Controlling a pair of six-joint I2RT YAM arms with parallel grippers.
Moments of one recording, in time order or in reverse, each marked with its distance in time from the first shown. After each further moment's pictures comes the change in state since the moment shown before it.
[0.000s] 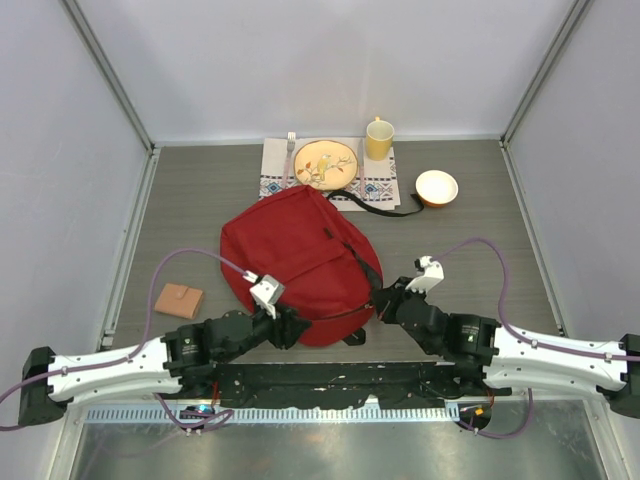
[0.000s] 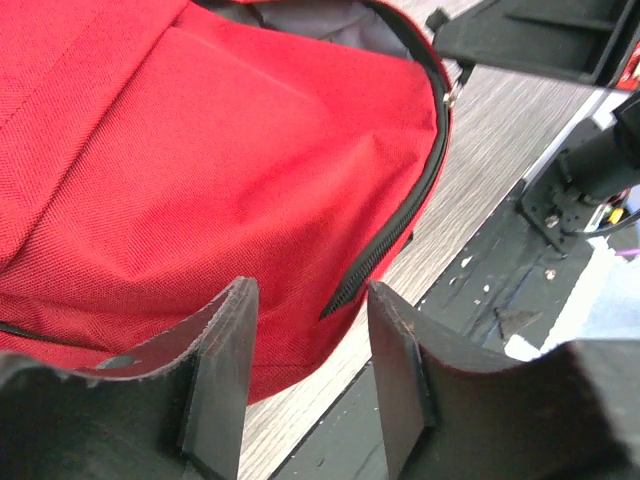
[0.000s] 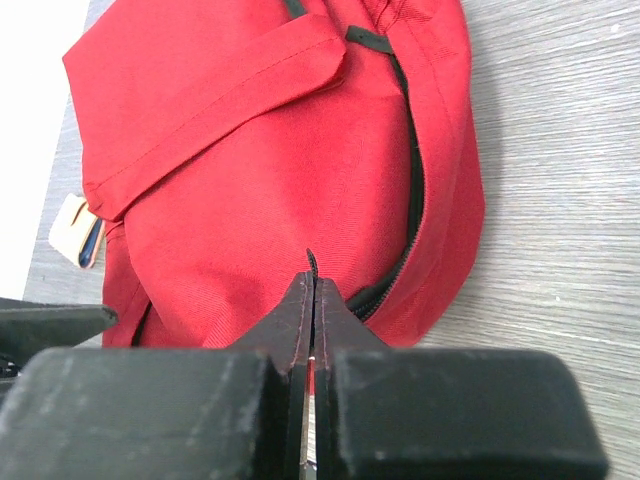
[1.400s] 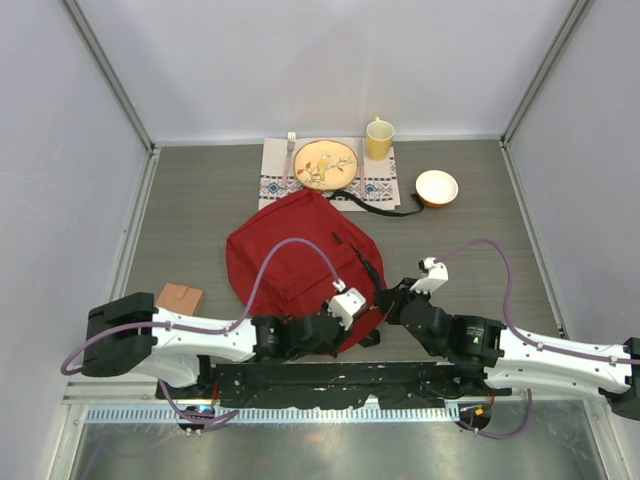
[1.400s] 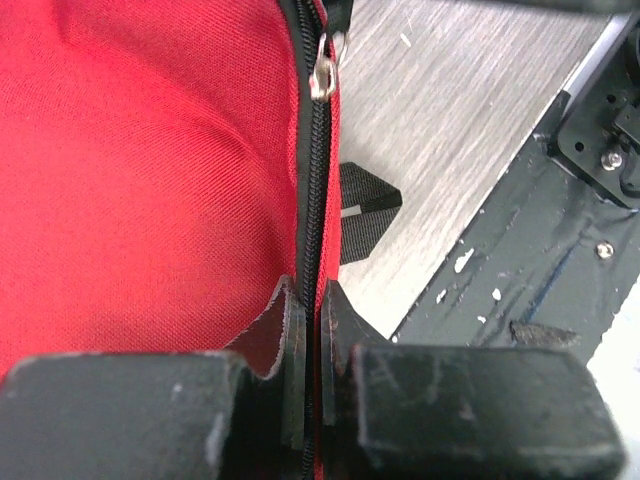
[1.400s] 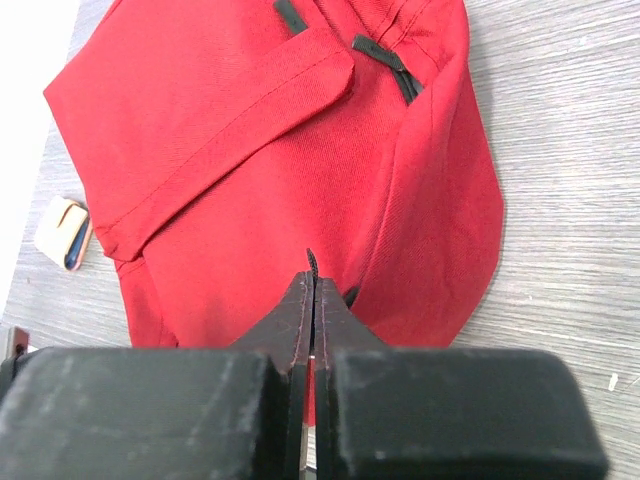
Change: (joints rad) left arm -0.114 0.807 0.355 0.188 0.048 0.122; right arm -0.002 -0.042 -0.010 -0.019 0.009 -0.032
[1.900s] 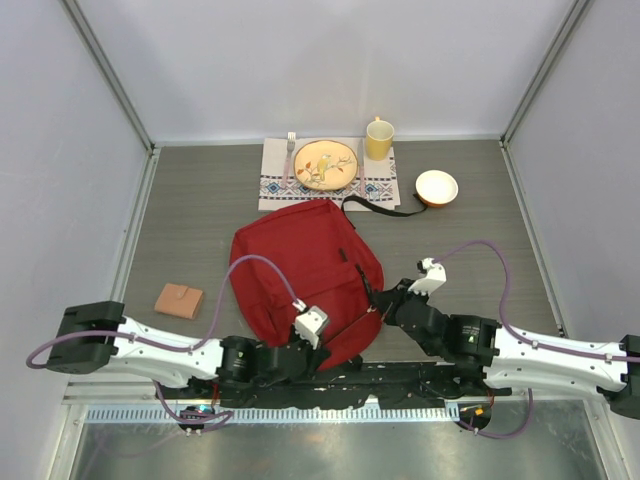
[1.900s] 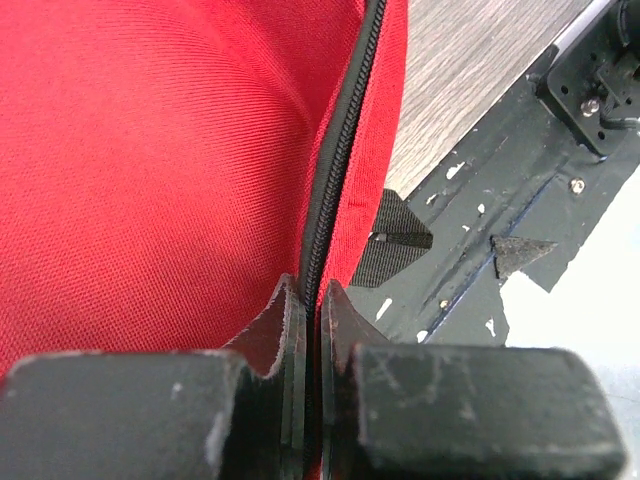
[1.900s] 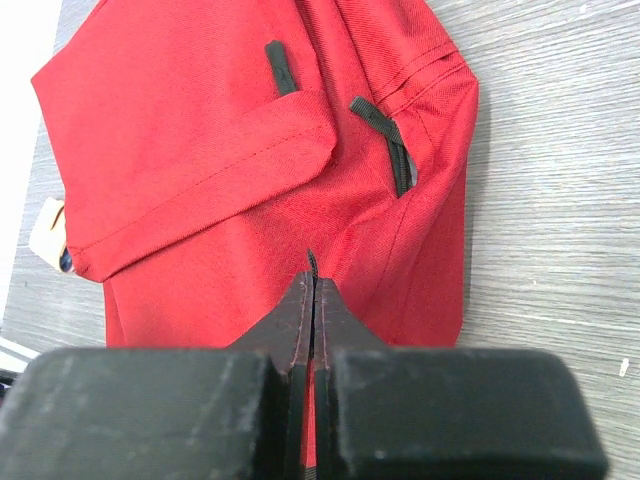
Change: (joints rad) left arm -0.203 -0.244 -0.264 0.003 -0.208 -0.290; right arm -0.005 0.040 0.000 -0.023 -0.003 0.063
